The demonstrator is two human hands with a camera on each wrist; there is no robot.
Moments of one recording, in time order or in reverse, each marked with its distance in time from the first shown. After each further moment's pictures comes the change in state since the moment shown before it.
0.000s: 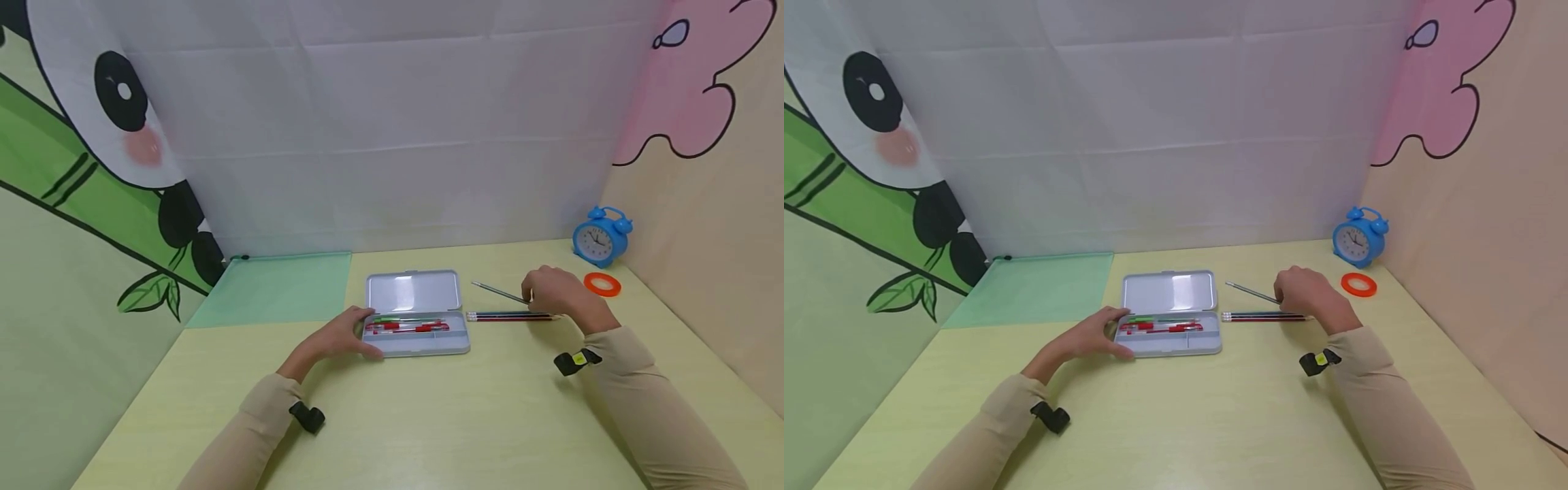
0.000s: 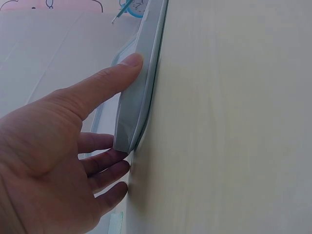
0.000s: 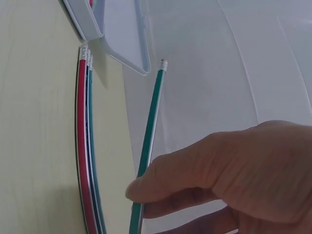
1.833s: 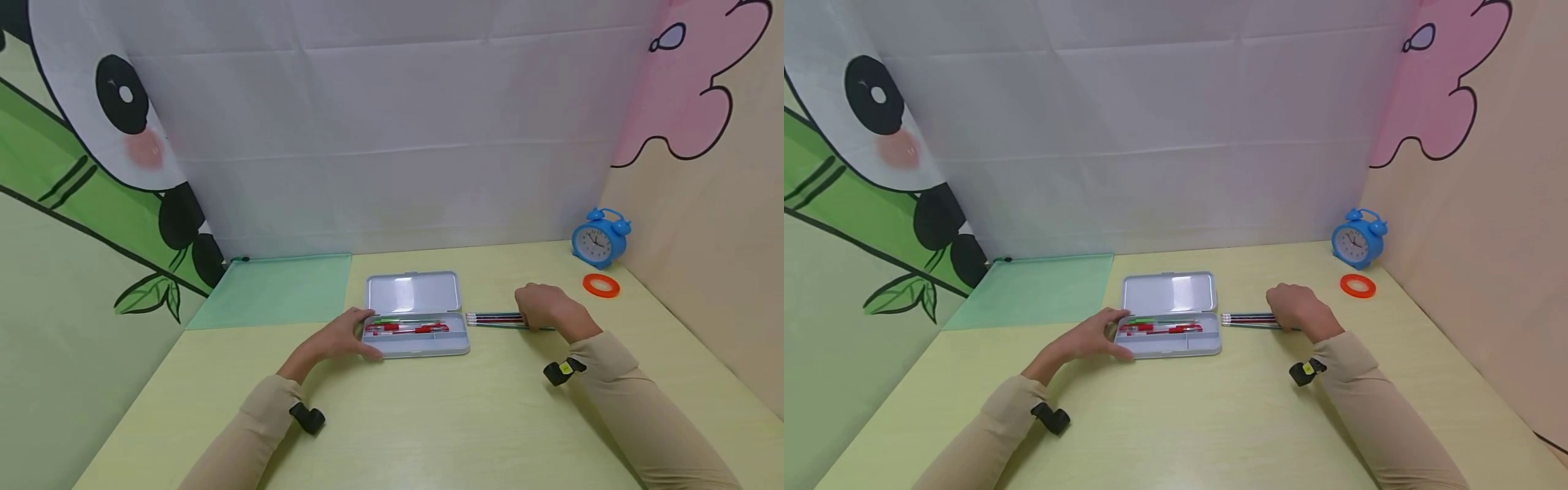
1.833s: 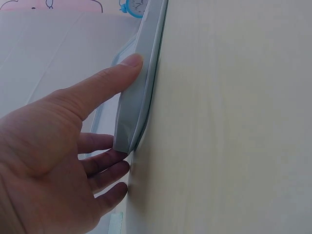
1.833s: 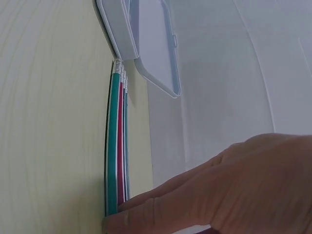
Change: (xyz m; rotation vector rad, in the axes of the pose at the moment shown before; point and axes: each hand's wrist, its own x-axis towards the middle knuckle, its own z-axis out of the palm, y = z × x) left_hand 0.003 -0.001 0.001 0.021 -0.001 0.007; right_hand 0.006 -0.018 0.020 -0.161 -0.117 -0.006
